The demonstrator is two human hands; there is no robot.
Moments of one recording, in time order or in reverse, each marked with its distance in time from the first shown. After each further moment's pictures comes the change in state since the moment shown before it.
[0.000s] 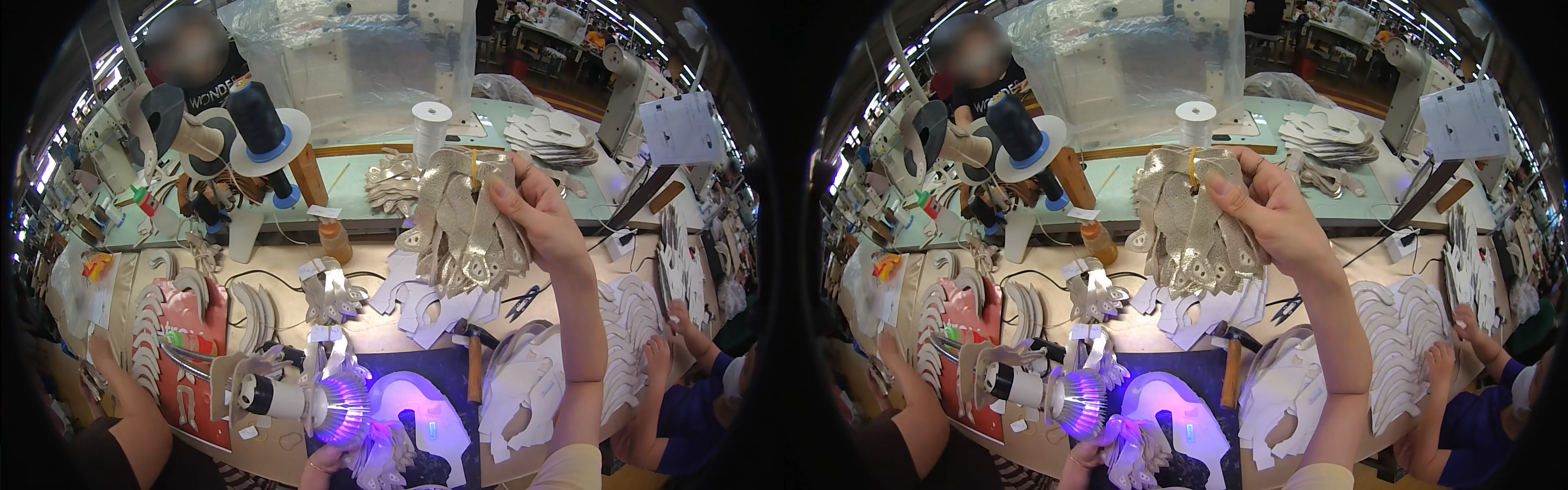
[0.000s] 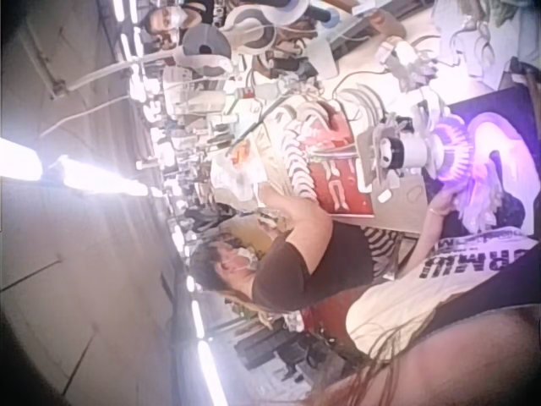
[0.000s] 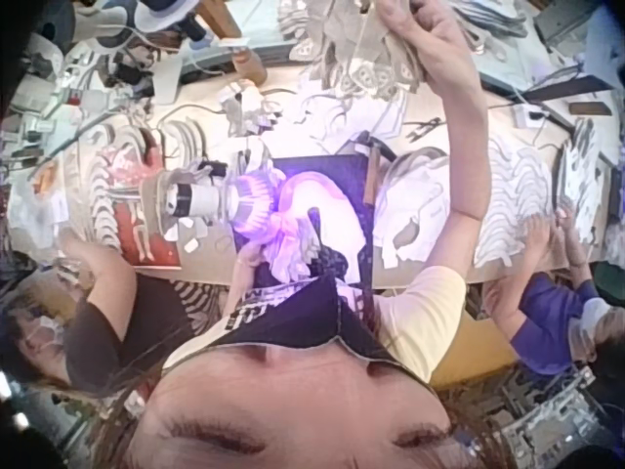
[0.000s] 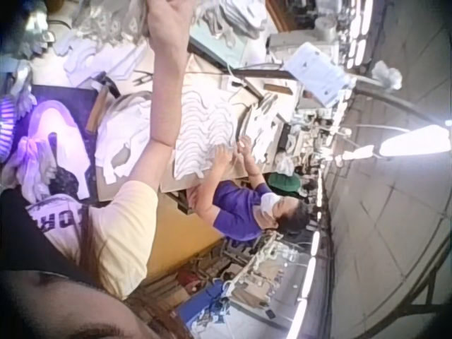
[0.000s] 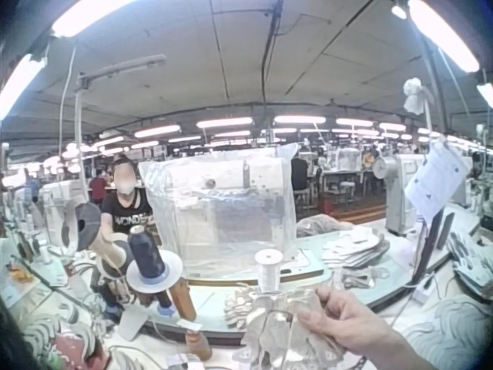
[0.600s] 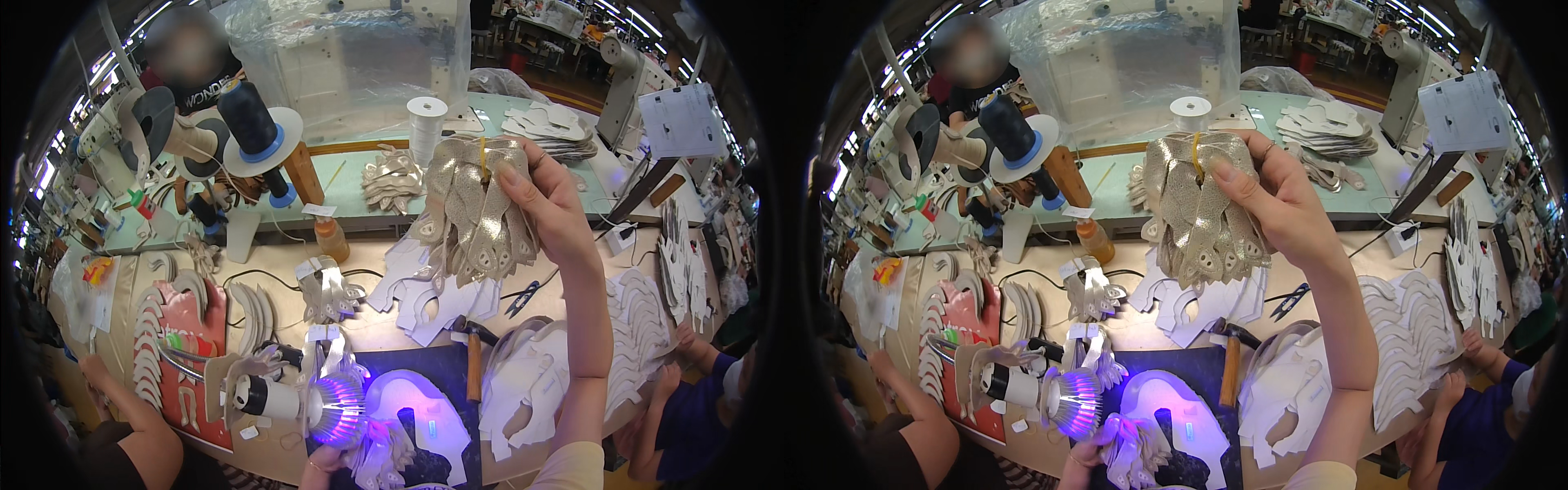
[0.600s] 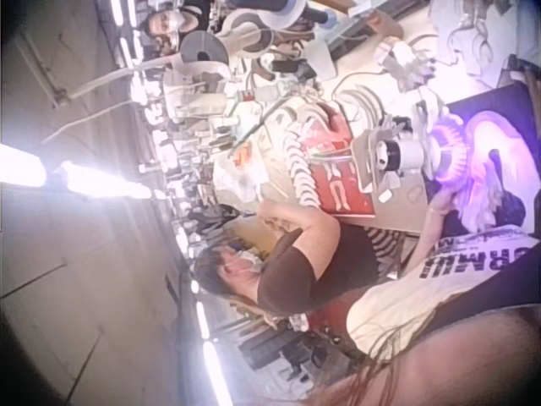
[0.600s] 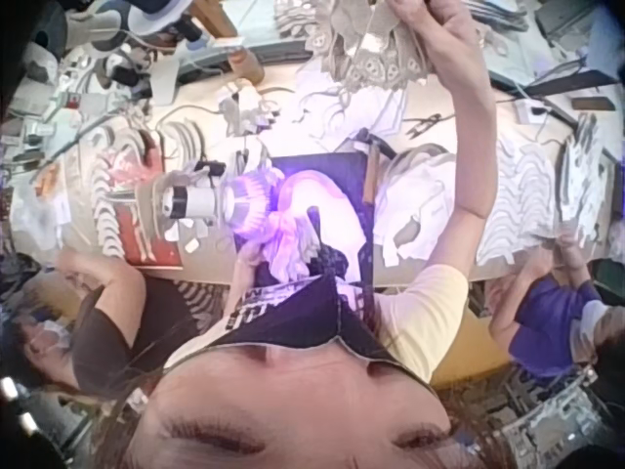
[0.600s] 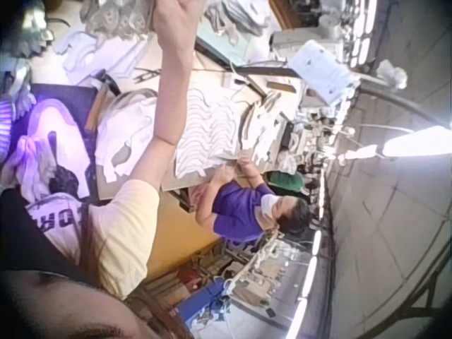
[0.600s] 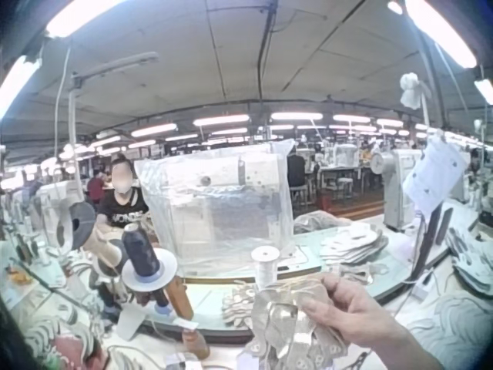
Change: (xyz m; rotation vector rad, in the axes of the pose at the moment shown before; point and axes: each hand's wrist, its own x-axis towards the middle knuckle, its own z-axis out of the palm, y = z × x) left_hand -0.002 -0.004 -0.002 -0.056 0.102 -0.005; right_hand -0.005 -0.009 -0.006 -0.130 0.042 -0.111
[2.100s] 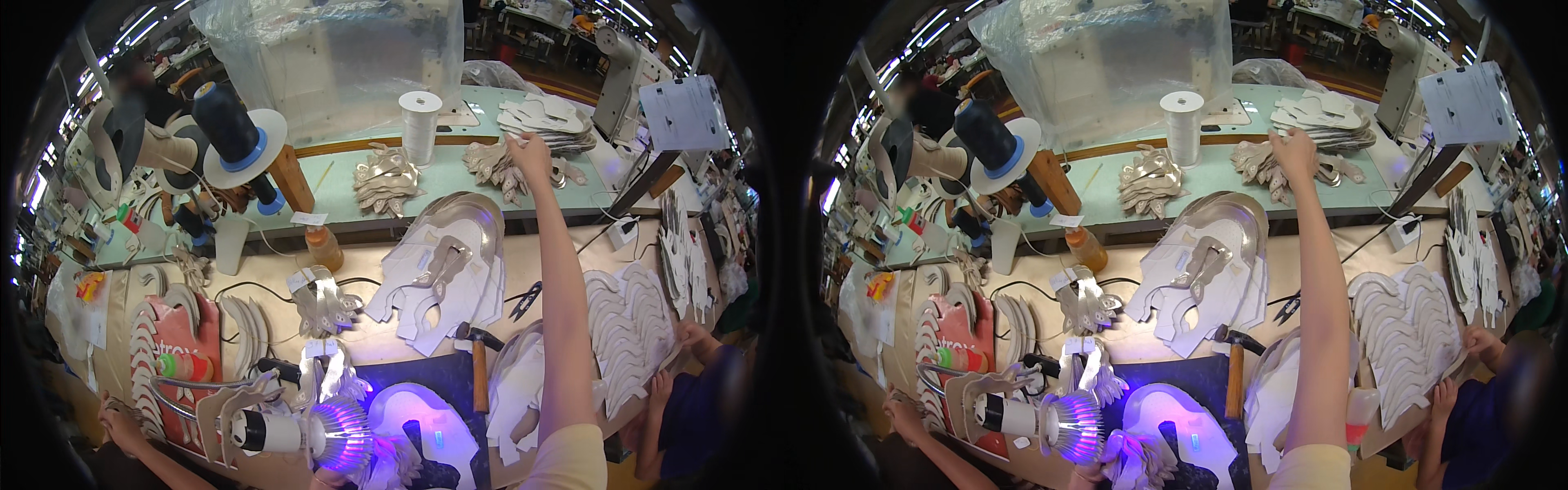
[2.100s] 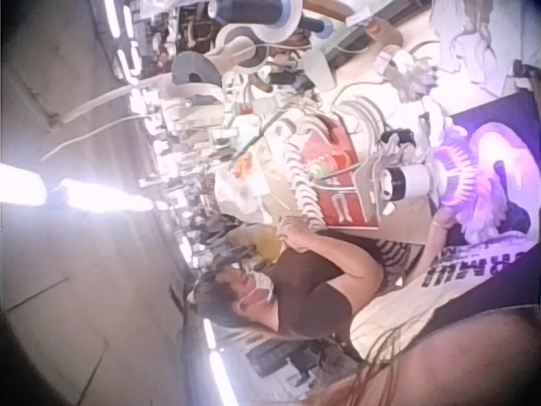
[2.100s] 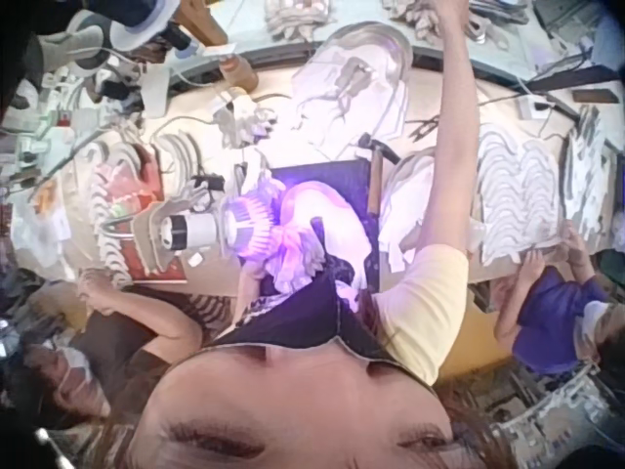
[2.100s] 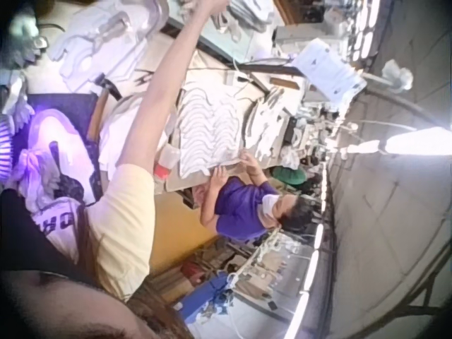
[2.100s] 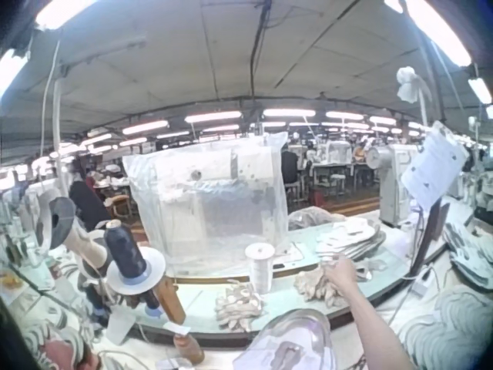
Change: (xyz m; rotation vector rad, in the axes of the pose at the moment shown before) left_hand -0.170 0.239 -0.209 -0.369 -0.089 0.793; right_hand 0.106 0.162 -0.157 -1.187 0.745 0.431
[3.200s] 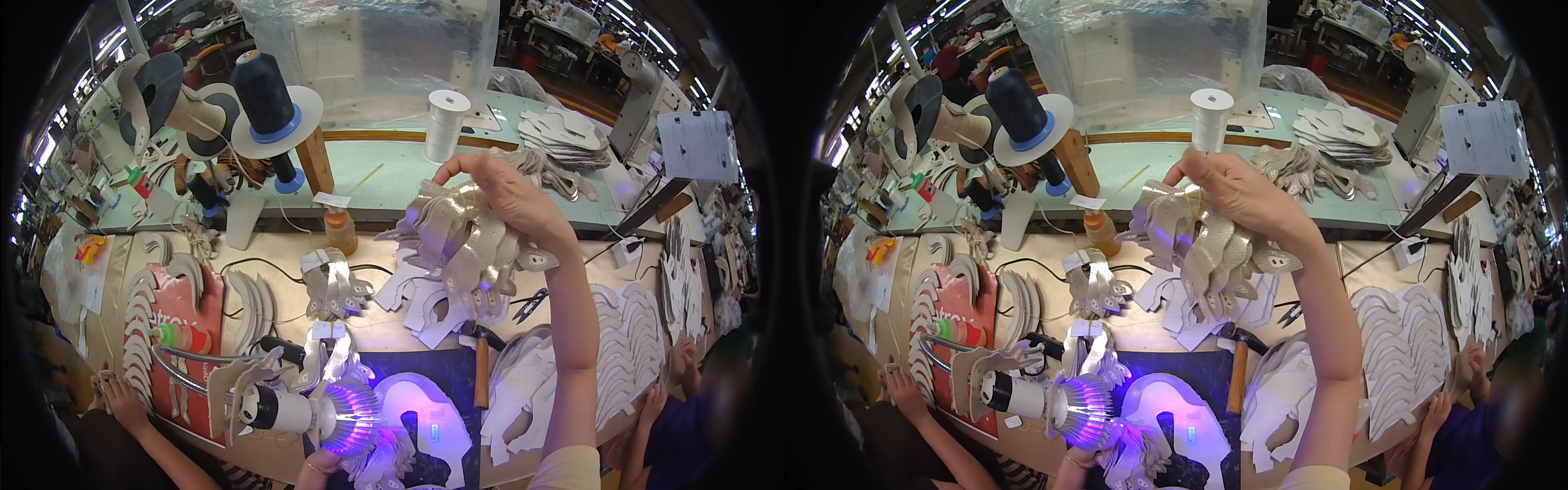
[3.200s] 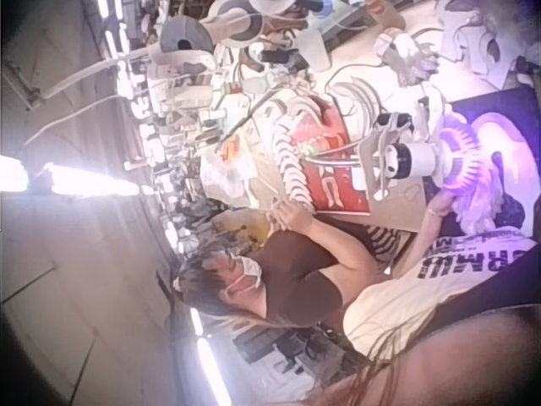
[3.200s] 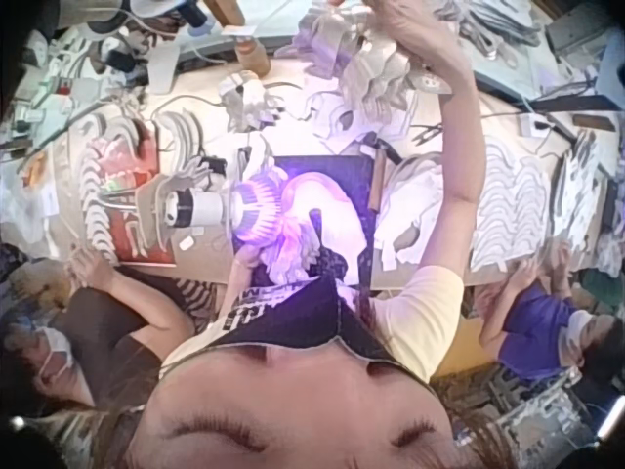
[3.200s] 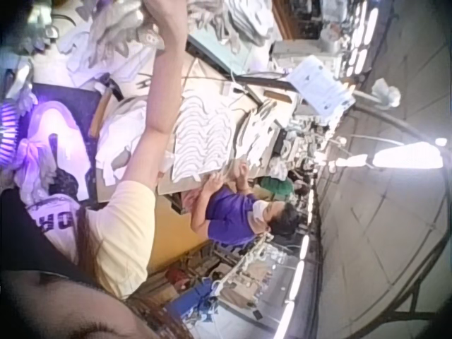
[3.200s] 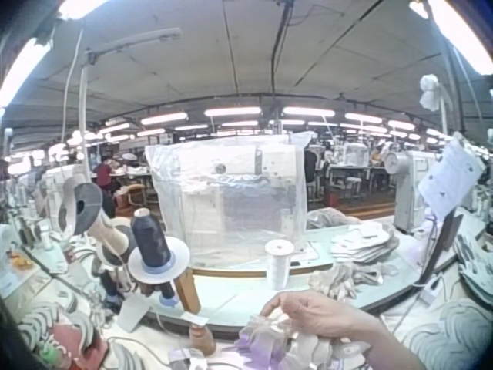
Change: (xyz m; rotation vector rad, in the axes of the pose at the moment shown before) left_hand -0.065 -0.352 0.081 0.471 -0.002 -0.833; right_hand -0.155 -0.124 -0.092 0.601 -0.923 -0.562
